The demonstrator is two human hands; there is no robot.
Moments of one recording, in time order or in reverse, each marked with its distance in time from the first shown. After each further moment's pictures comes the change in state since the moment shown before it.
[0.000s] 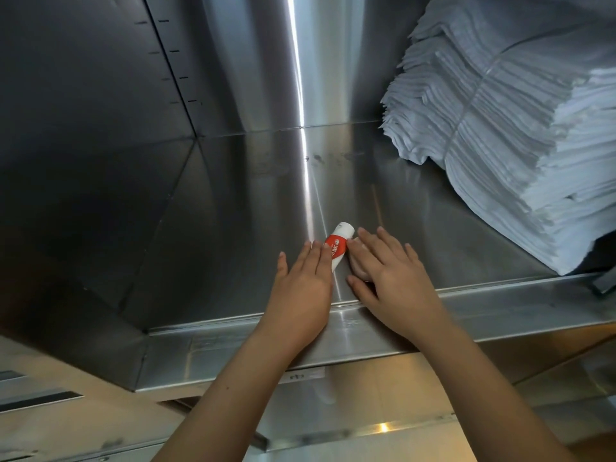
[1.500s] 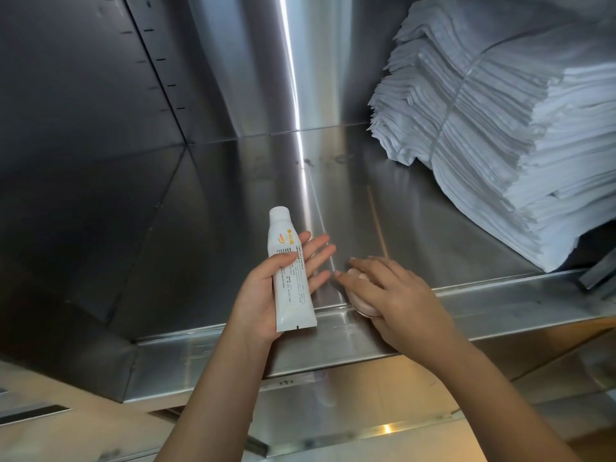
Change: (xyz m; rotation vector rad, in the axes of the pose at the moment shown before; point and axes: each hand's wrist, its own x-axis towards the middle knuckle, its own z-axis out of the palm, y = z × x) left_hand 0.000 -0.007 -0.026 -2.280 -0.153 -0.276; right_hand -0.027 0.011 -0.013 0.030 0.153 -0.241
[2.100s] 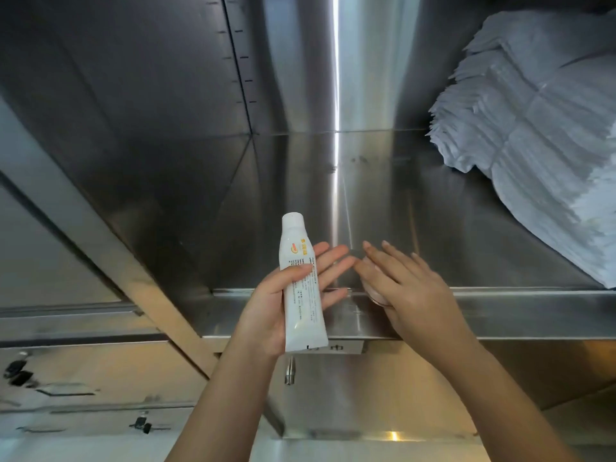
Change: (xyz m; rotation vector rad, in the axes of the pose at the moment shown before) left_hand -0.082 0.015 -0.026 -0.041 -0.057 0.060; right_hand 0.013 -0.058 0.000 -0.054 0.174 -0.135
